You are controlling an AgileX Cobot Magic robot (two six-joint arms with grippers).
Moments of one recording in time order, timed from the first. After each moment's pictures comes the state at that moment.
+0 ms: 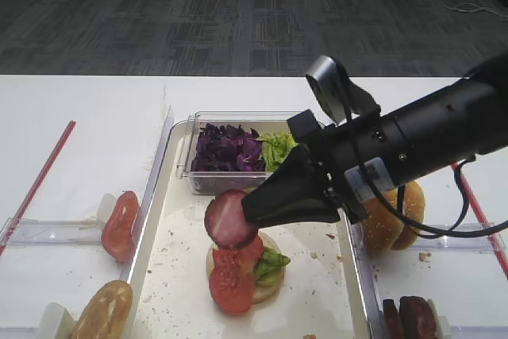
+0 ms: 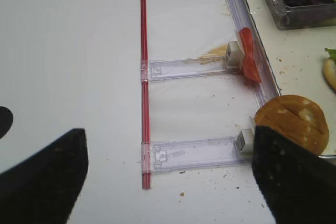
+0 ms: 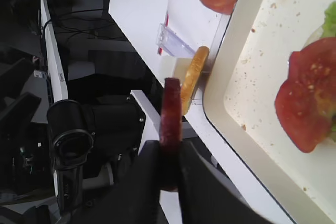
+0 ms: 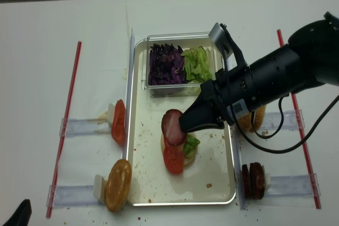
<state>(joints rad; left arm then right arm) -0.01 -0.02 -0.49 0.02 1.18 -0.02 0.31 1.68 -0.81 1.40 1.15 -0.95</state>
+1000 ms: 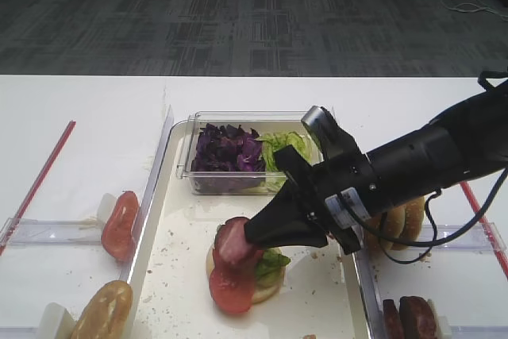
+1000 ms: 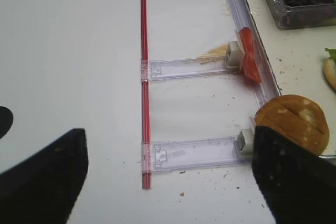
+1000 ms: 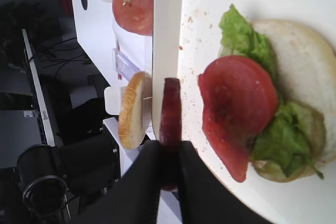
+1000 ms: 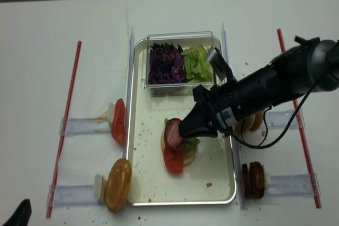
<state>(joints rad) -0.01 -0.02 -0.49 0.02 1.18 -0.02 0.31 1.90 -0.81 1.50 1.07 -0.98</state>
